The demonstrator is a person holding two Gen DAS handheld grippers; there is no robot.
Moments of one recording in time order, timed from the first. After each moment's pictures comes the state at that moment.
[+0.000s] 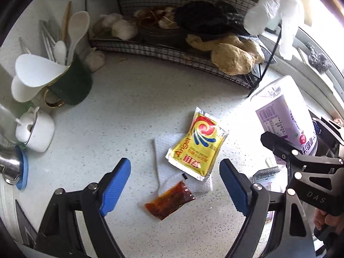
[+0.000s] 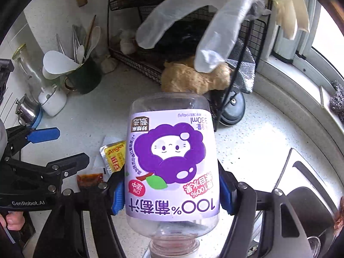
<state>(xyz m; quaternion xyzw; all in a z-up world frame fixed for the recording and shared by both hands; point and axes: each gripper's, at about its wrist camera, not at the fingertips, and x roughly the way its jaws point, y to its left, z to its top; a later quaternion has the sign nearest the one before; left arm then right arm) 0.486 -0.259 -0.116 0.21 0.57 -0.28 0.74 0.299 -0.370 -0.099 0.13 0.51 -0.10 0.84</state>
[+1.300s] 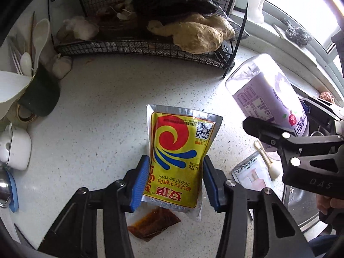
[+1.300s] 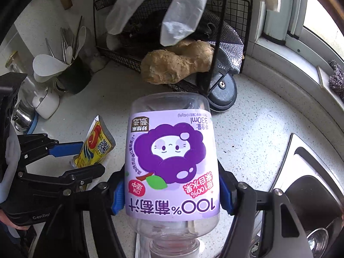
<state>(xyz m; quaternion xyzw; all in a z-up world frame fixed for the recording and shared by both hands) 0.471 -0.270 -0.125 0.23 0.56 -0.35 0.71 0.312 -0.348 -0.105 0.15 0.52 -0.09 0.84</state>
